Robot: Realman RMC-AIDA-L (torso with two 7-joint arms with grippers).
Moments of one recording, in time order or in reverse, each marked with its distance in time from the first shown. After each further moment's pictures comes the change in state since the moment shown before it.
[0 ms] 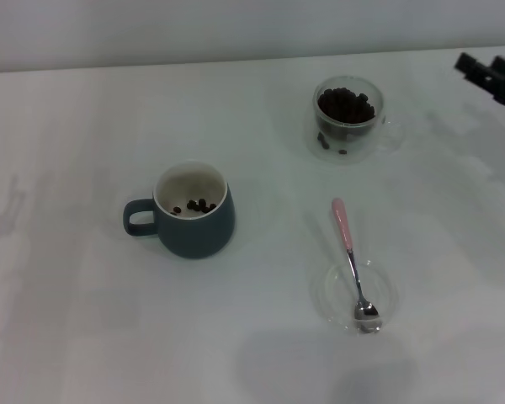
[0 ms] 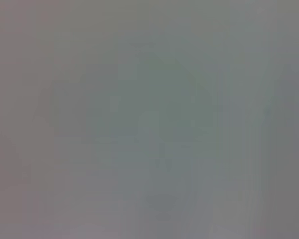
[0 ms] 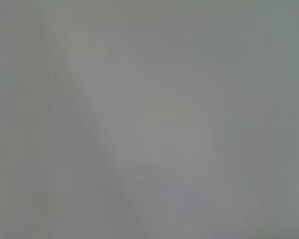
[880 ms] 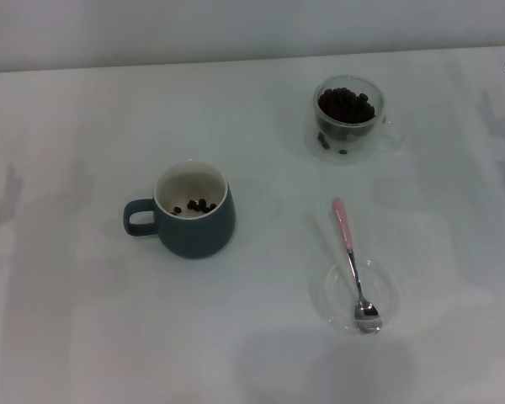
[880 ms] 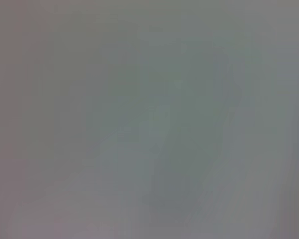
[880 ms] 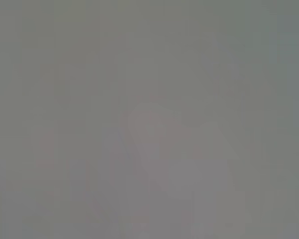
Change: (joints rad) left arm -0.071 -0.005 0.000 0.013 -0.097 -0.198 -0.049; right arm 0.107 0.009 0.202 0.380 0.571 -0.160 -1.078
